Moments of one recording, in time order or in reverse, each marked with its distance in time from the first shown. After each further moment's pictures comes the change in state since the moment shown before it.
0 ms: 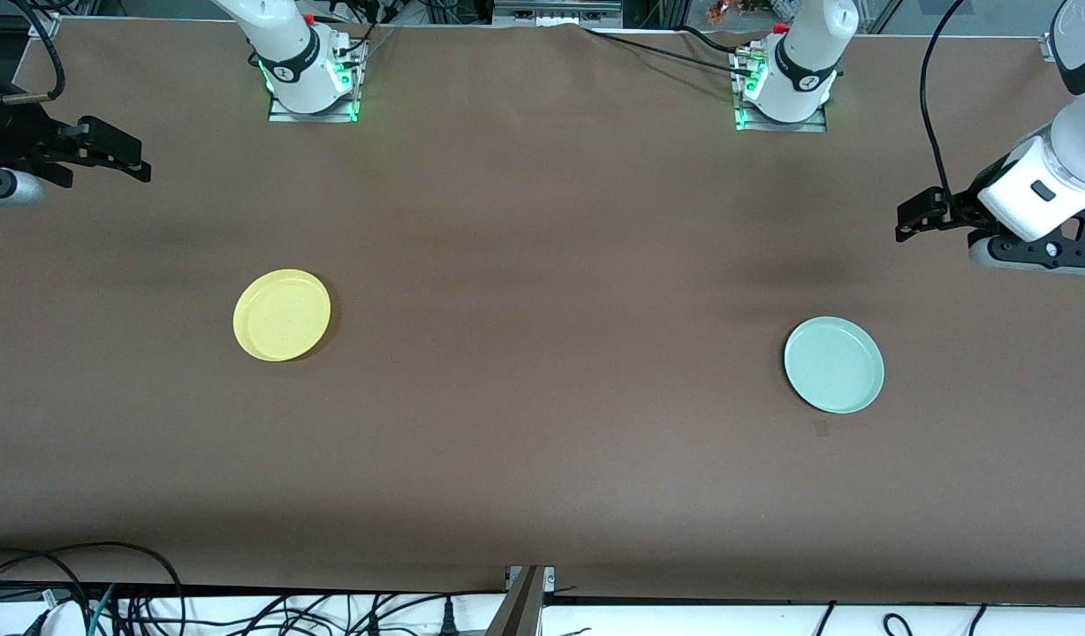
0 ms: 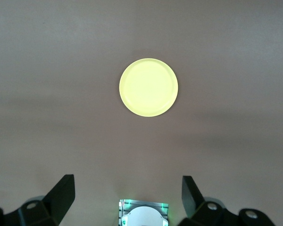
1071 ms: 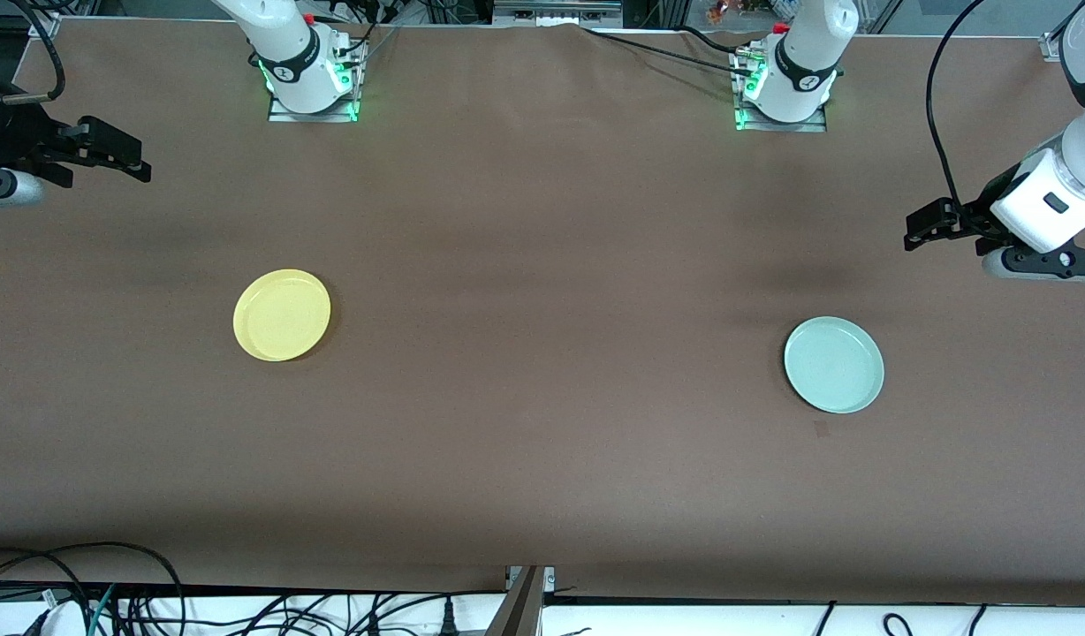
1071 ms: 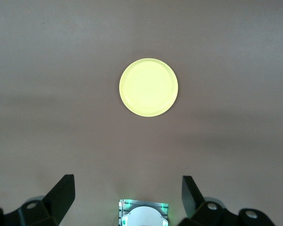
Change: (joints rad) left arm 0.018 0.017 0.007 0.004 0.000 0.010 -0.018; right arm 0.000 0.000 0.000 0.000 0.000 0.000 0.000
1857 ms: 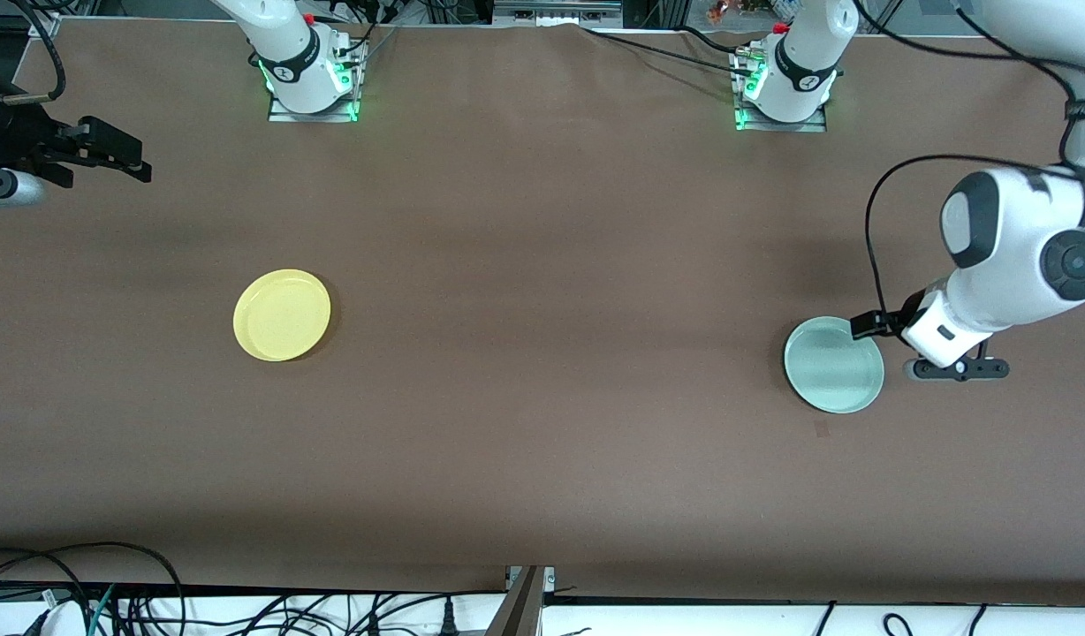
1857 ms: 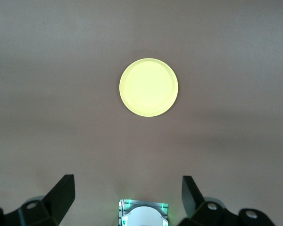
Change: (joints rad) left arm 0.052 0.343 0.003 -0.125 0.000 0.460 -0.009; right arm 0.000 0.000 0.000 0.000 0.000 0.000 0.000
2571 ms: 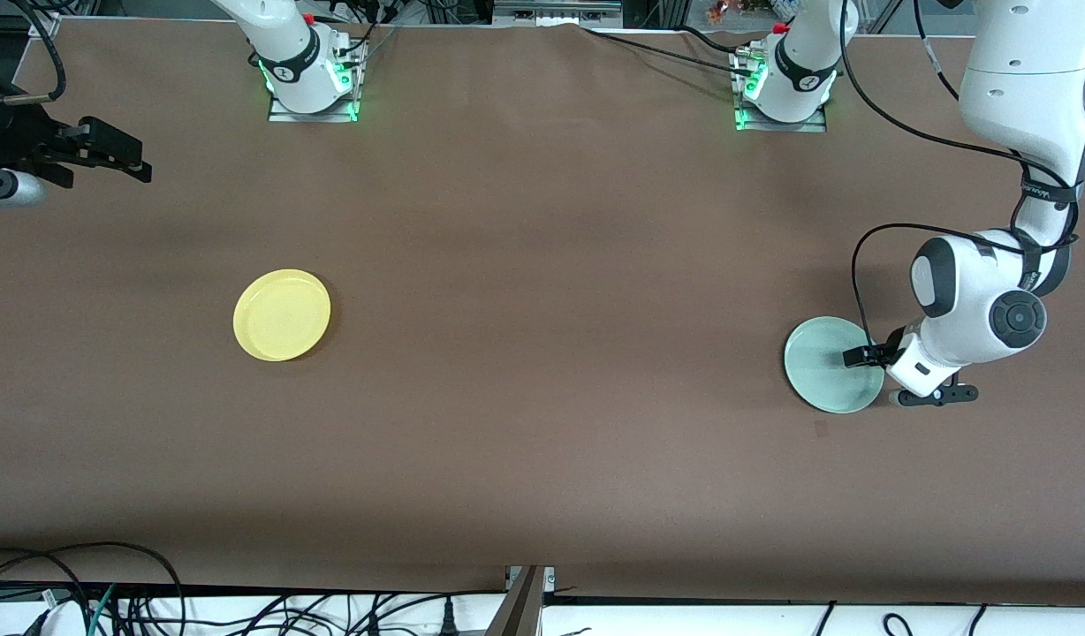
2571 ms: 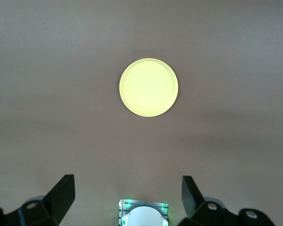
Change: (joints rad) left arm 0.071 0.219 0.001 0.000 0.000 0.222 0.006; right arm 0.000 0.001 0.000 0.000 0.000 0.000 0.000
